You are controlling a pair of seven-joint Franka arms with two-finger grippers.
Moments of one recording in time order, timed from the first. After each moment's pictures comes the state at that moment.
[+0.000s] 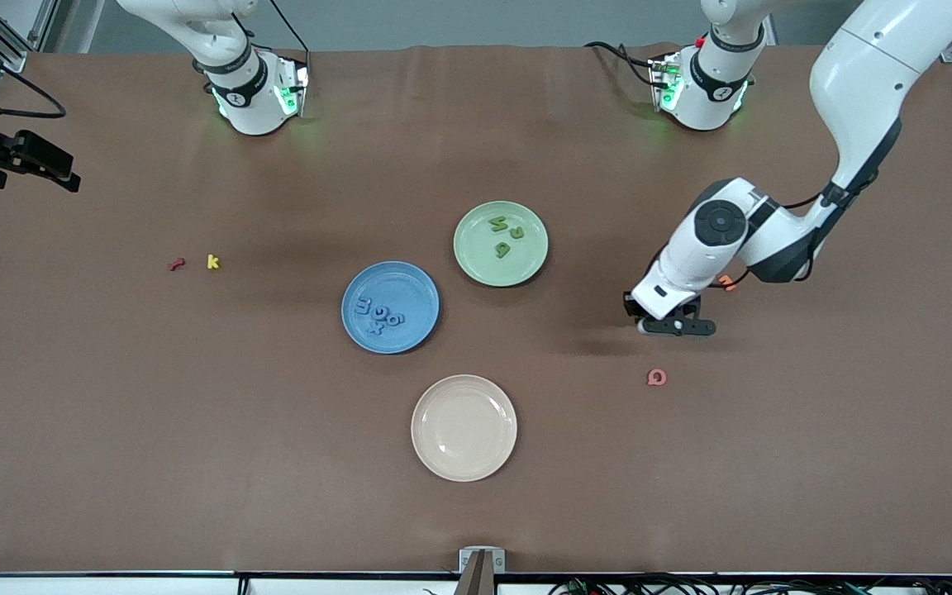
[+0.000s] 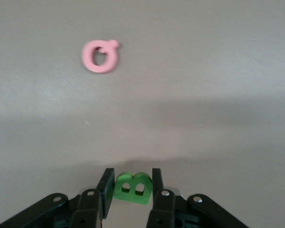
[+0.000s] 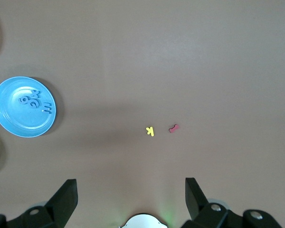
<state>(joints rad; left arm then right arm) 0.41 0.53 -0.81 -2.14 0.65 2.48 -0.79 -0.05 -0.10 0.03 -1.62 -0.01 1.44 0.03</state>
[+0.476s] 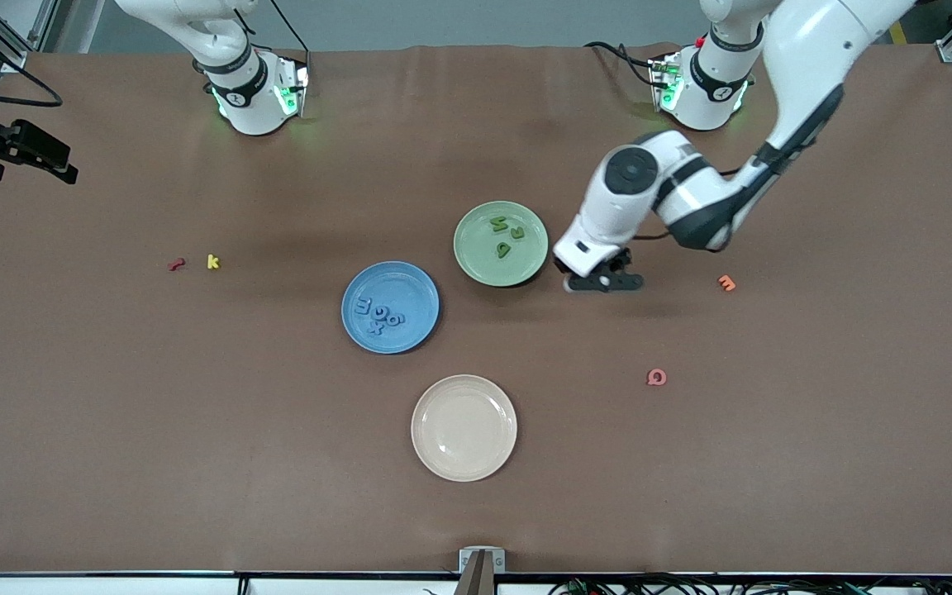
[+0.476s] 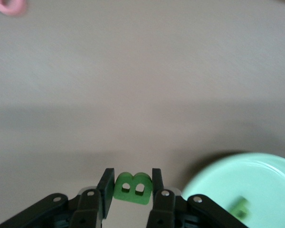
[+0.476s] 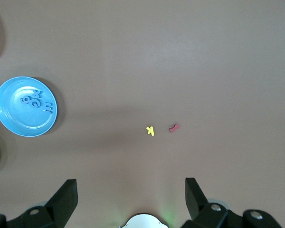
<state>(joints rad) 0.27 0.52 -0.99 -2.10 0.58 2.32 -1.07 0.00 -0.12 -0.03 -1.64 -0.01 1.44 0.03</state>
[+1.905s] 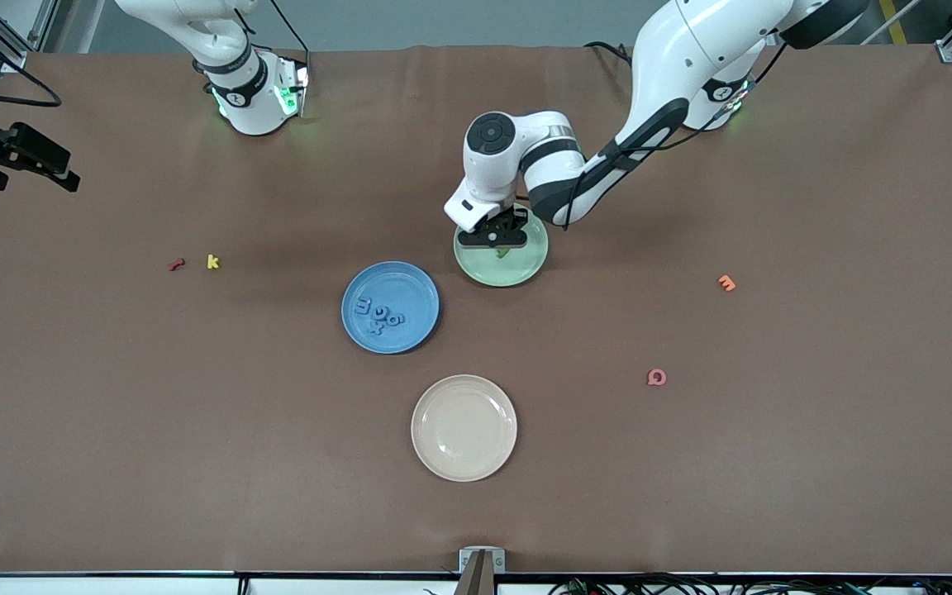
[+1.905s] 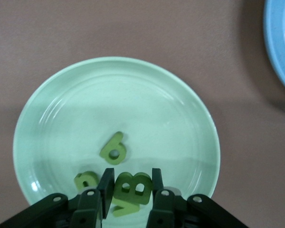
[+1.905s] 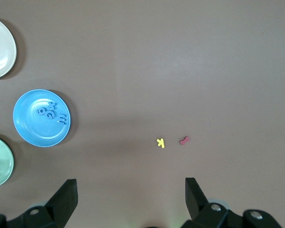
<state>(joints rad) -0.27 0.68 -0.74 -1.89 0.58 2.32 -1.30 0.00 -0.12 -0.03 -1.64 0.03 1.50 0.03</state>
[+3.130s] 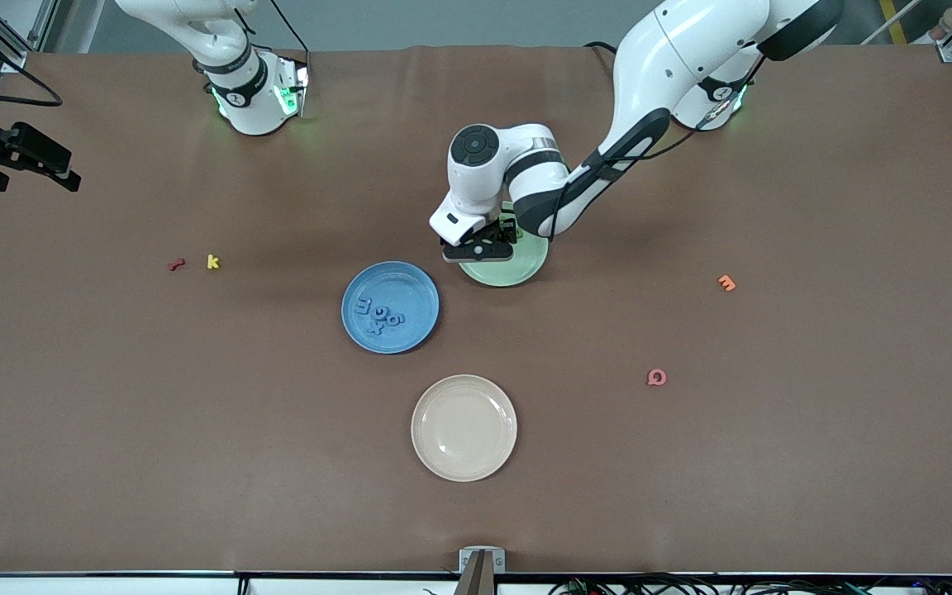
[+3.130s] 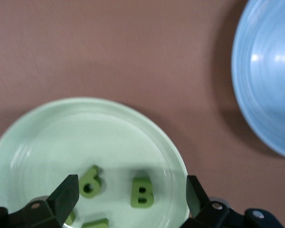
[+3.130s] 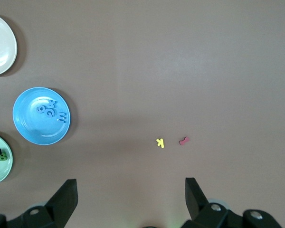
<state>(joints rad) -0.34 0.73 -0.66 -1.76 0.58 2.32 -1.30 0.00 -0.12 -0.03 -1.64 0.03 1.50 0.01</state>
